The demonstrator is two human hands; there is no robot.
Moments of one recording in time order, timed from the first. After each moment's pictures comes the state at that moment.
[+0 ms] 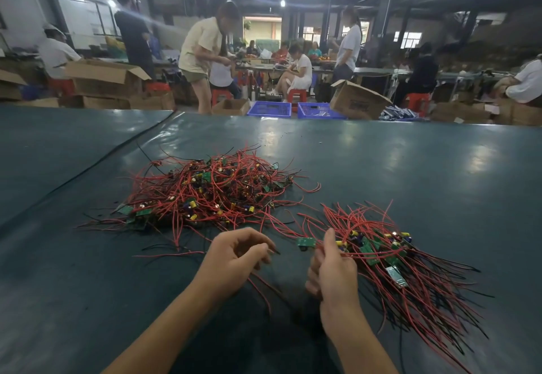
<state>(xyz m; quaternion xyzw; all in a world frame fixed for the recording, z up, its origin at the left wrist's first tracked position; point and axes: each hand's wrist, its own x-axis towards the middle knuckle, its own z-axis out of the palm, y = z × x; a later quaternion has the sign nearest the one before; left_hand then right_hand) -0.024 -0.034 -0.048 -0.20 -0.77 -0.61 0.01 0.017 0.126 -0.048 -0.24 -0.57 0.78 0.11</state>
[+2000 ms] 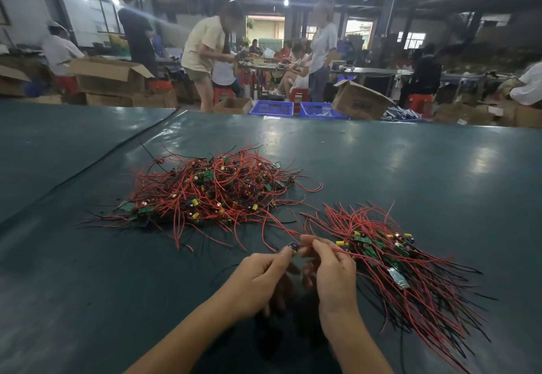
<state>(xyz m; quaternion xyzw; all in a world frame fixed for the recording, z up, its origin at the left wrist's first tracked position) -0.010 -0.009 -0.057 -0.21 -0.81 -0.53 -0.11 0.017 0.122 -0.051 -0.17 -0.60 0.77 0.15</state>
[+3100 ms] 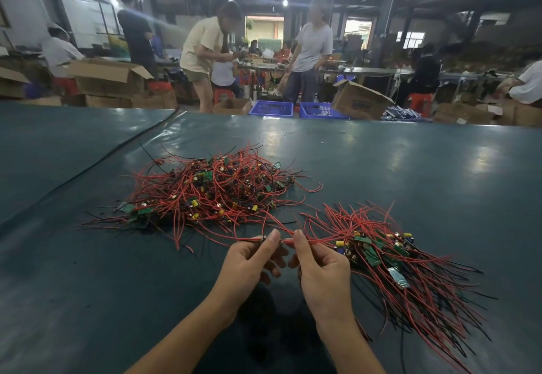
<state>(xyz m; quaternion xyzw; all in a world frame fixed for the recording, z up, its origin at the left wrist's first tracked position) -0.010 -0.008 -0.053 -0.09 -0.68 -0.72 -0.05 0.019 0.112 -0.055 -0.07 -0.66 0.72 0.20</state>
